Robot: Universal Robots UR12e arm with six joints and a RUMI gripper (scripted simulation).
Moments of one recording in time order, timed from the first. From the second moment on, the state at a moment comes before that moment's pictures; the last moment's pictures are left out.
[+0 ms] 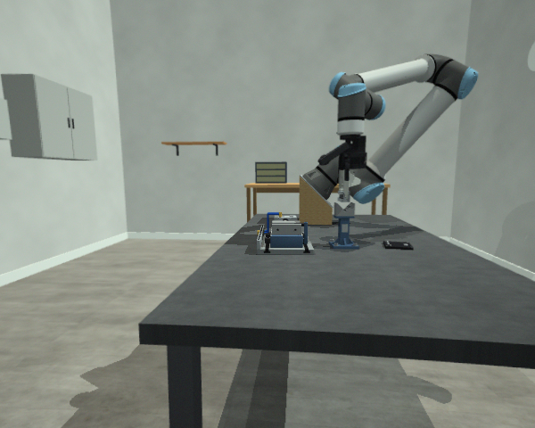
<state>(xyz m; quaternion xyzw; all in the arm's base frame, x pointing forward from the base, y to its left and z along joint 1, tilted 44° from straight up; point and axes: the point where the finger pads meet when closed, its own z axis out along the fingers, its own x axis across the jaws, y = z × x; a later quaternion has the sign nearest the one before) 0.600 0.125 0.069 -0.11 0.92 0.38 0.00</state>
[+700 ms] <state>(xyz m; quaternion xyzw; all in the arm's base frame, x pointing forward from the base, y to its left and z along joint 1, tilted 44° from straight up) 0.600 0.125 0.069 -0.11 0.92 0.37 0.00</state>
